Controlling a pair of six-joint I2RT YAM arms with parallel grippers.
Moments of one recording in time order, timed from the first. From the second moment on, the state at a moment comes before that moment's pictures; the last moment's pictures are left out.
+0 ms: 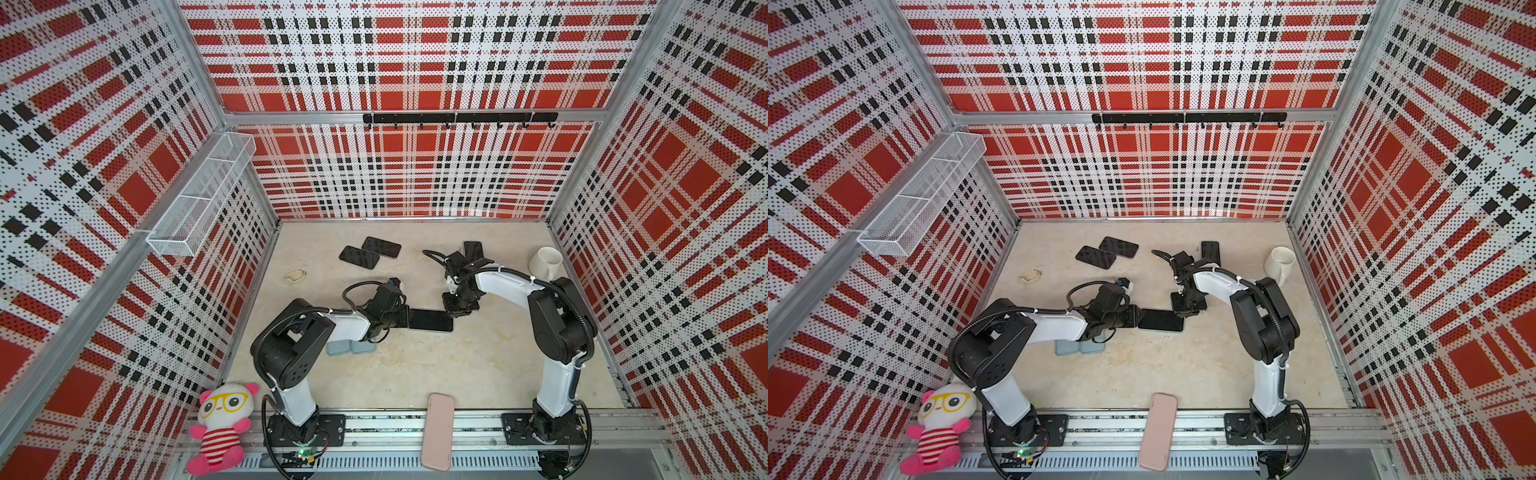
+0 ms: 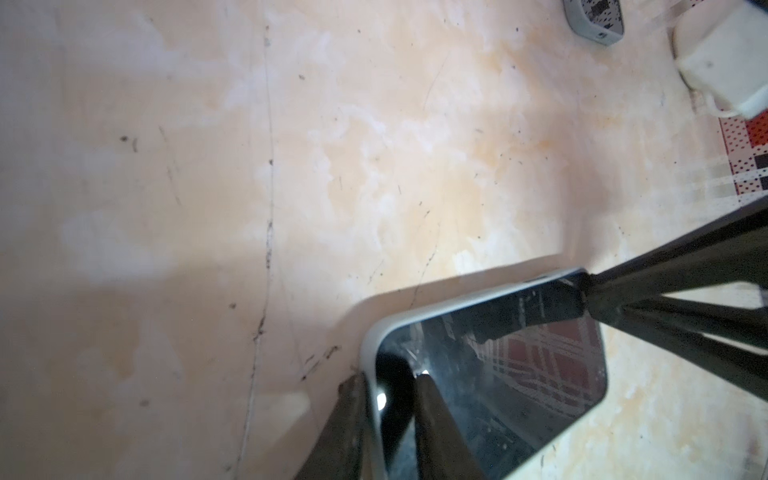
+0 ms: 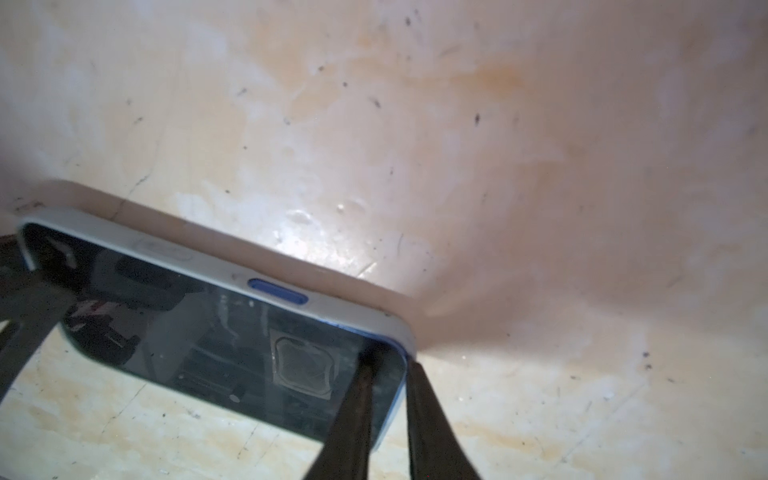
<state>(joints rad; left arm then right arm) -0.65 1.76 0.76 0.20 0.14 -0.58 0.50 1.93 1.32 -0.84 -0.11 0.32</state>
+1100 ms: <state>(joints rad) -0.65 1.76 0.77 0.19 0.14 -0.58 0.48 1.91 1.28 -0.77 -0.19 0.30</state>
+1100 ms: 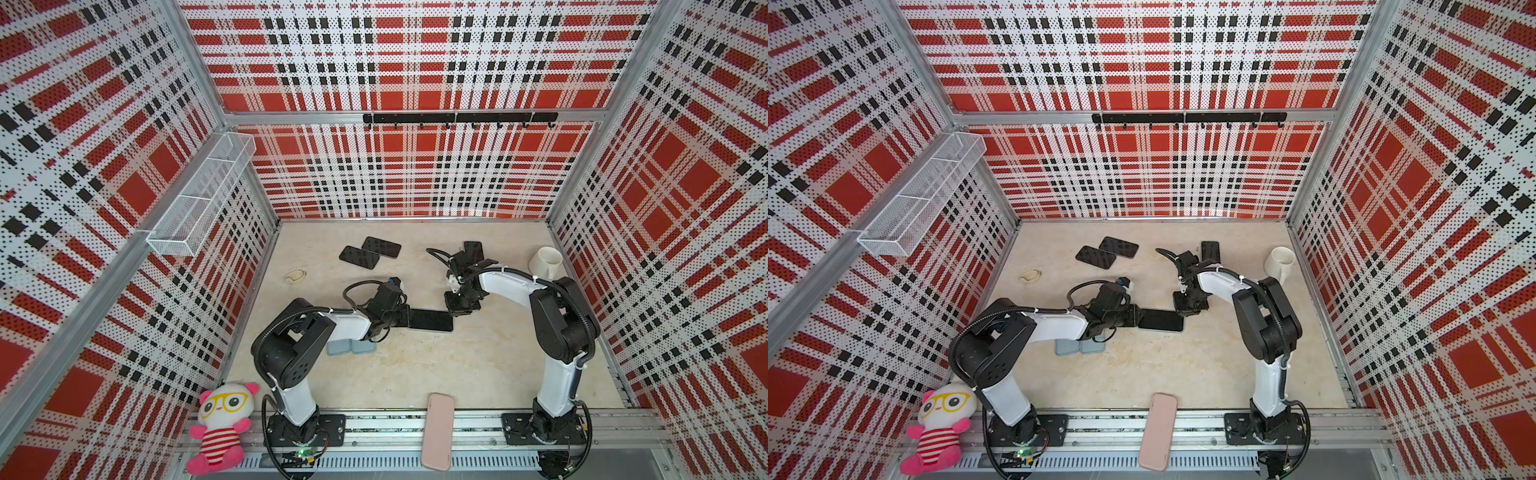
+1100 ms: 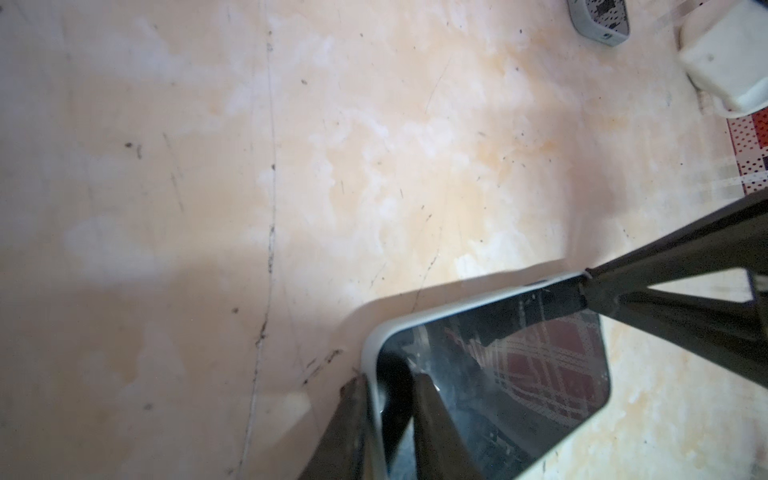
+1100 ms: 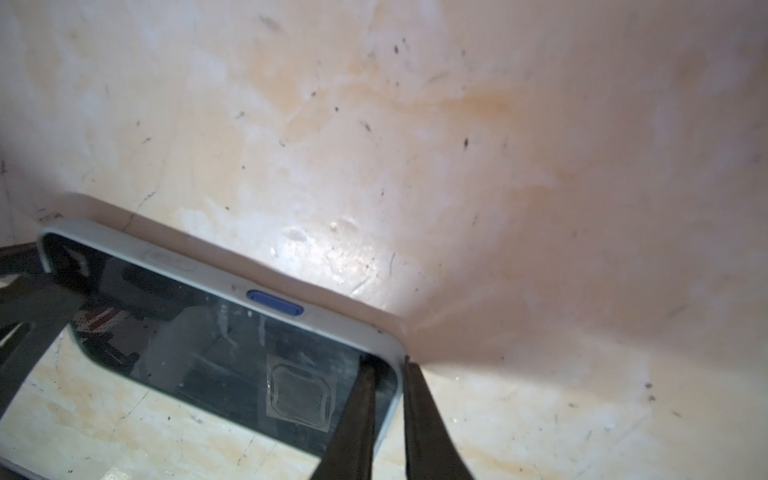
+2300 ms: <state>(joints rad) -0.36 1.54 1.21 -0.34 0.02 -0.22 0.60 1.83 1.30 -0.80 -0.18 -0.73</state>
